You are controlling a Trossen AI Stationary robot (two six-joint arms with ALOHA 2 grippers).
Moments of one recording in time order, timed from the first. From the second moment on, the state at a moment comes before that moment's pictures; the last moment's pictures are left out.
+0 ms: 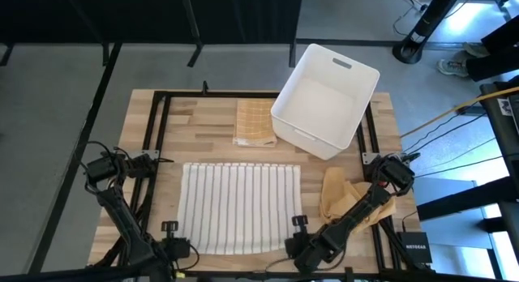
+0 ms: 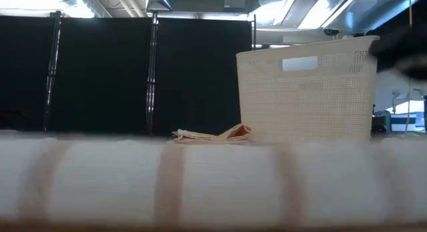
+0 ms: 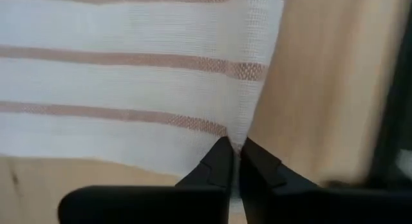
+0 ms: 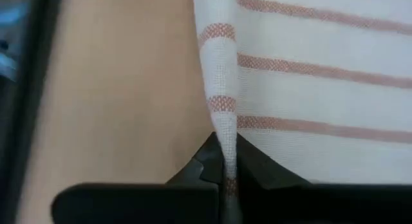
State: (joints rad) left arm -1.12 1.90 1.25 -0.91 -0.18 -1.17; right arm 0.81 2.02 1.32 -0.56 0.27 0.58
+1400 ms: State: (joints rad) left arm -0.86 1.82 1.03 -1.38 -0.61 -1.41; right arm 0.45 1.90 1.23 -0.93 0.57 0.70
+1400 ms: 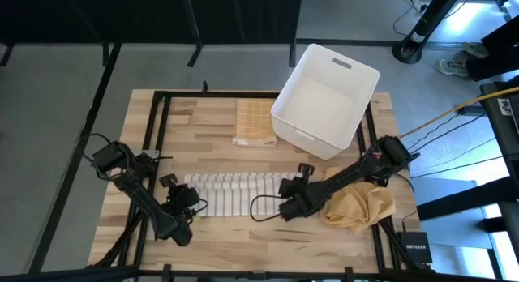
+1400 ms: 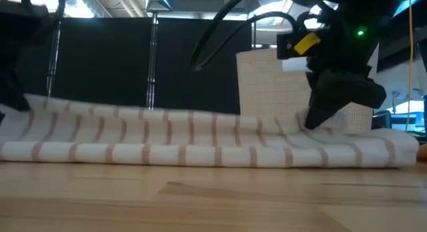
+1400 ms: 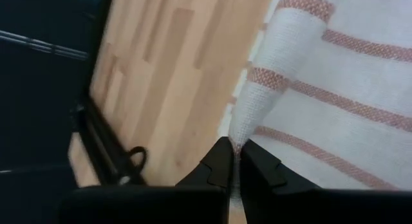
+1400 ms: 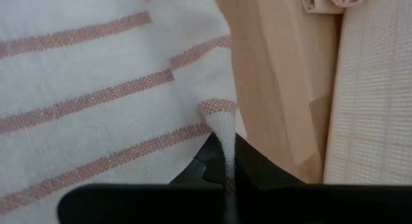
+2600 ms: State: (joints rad) left arm -1.00 1.57 1.05 -1.34 -0.46 -1.57; right arm 0.56 1.90 1.37 -1.04 0.48 0.75
